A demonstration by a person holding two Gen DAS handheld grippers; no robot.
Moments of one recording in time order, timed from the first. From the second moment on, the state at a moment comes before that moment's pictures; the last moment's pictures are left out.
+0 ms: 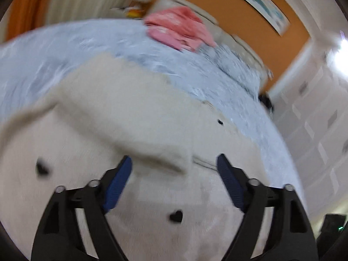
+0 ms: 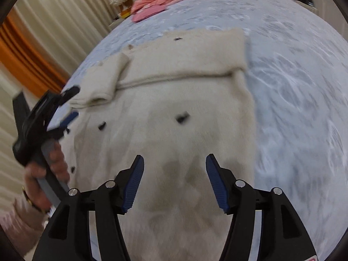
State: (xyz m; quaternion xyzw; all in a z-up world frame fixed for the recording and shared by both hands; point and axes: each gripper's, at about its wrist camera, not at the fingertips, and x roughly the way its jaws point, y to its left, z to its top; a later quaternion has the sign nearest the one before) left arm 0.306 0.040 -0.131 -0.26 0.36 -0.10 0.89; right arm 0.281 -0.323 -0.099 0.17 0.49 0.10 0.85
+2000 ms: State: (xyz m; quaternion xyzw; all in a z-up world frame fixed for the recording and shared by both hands) left arm 0.360 0.178 -0.173 -0.48 0.33 0.04 0.81; right arm 0.446 -0.423 -0.169 0.38 0.46 0.09 0.80
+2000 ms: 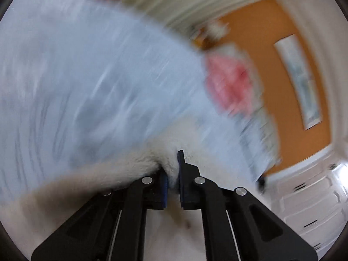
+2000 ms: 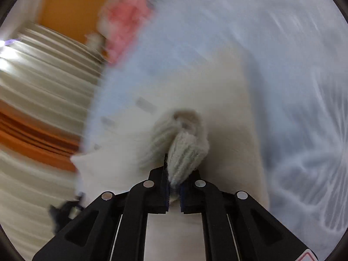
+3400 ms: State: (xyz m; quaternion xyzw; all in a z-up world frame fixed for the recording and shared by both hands) left arm 0.311 0.173 -0.203 -0.46 0.22 -0.10 0.86; right arm 0.598 -0.032 -0.066 0.06 0.45 0.33 0.83
